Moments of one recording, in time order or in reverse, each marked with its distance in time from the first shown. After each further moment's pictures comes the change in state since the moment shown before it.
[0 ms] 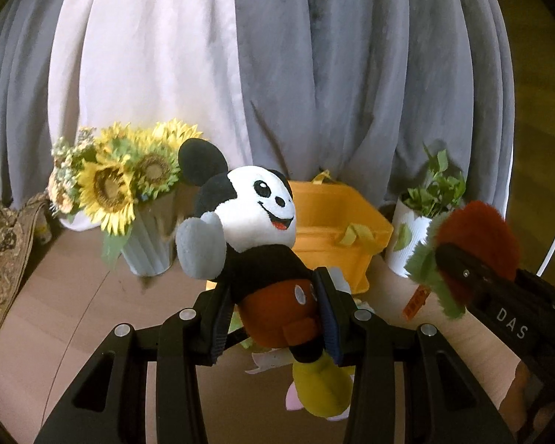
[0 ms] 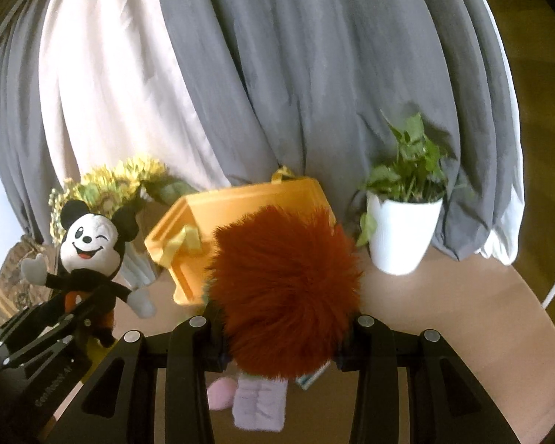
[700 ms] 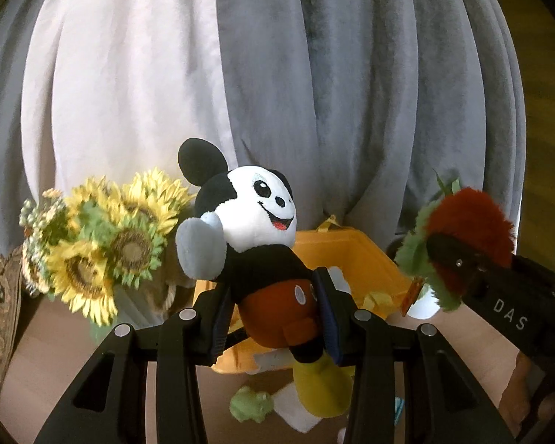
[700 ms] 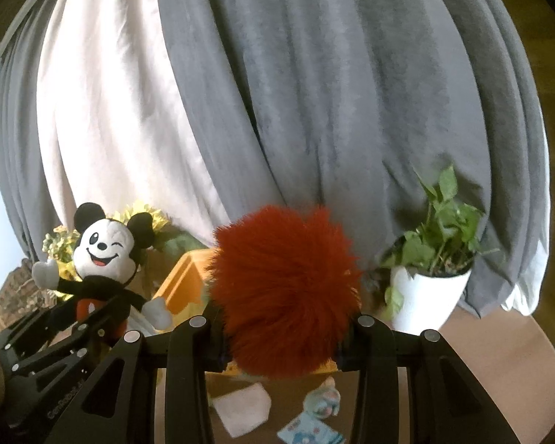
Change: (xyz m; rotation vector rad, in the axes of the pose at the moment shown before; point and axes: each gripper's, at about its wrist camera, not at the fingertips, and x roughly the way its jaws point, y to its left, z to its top) left arm 0.054 0.008 0.064 0.066 -0.083 -0.015; right arm 0.054 0.011 0.065 -0.014 -0.099 0.034
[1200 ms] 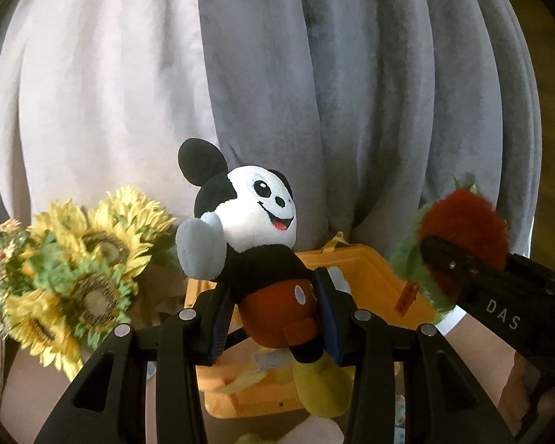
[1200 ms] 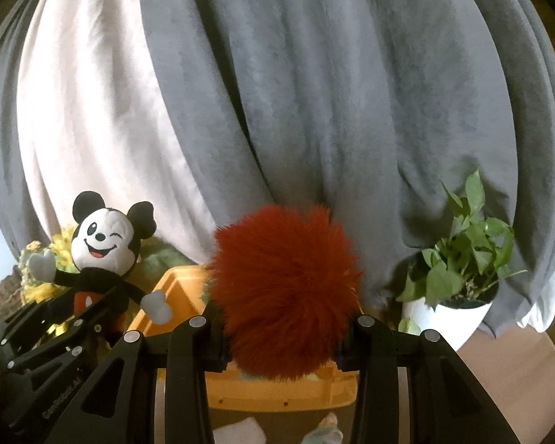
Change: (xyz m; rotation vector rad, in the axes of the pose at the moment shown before) left arm 0.065 0.003 0.026 0.033 -0.008 -0.024; right arm 0.061 -0.008 0.023 0.007 0.014 -0.011
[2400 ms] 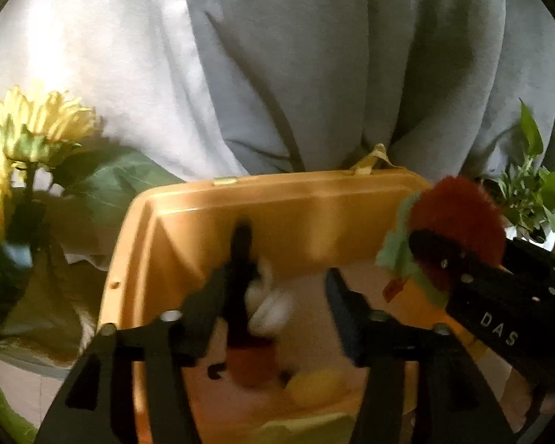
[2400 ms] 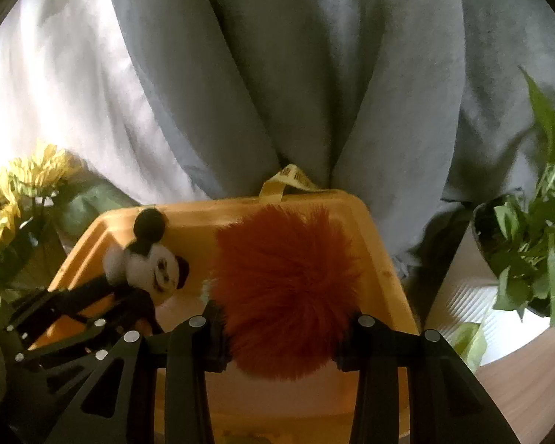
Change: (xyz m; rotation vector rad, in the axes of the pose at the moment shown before) left arm 0.138 0.013 -0.043 -0.003 0.300 -0.036; right arm 0.137 -0.003 -0.026 -0.054 0.275 -0.030
